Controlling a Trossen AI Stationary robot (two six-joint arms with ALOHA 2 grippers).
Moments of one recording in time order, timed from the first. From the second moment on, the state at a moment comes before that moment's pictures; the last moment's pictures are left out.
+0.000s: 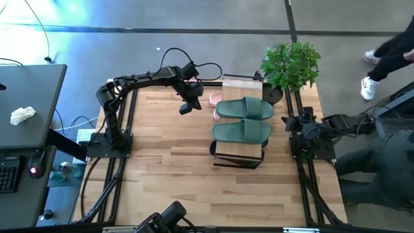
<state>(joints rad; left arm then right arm) 0.75 1.88 1.42 -0.76 0.66 0.61 0.27 0.12 0.45 -1.13 0.79 1.41</state>
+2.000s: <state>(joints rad) 0.38 1.88 1.13 -0.42 0.57 0.48 0.31 0.58 0.44 -0.99 0.45 1.20</state>
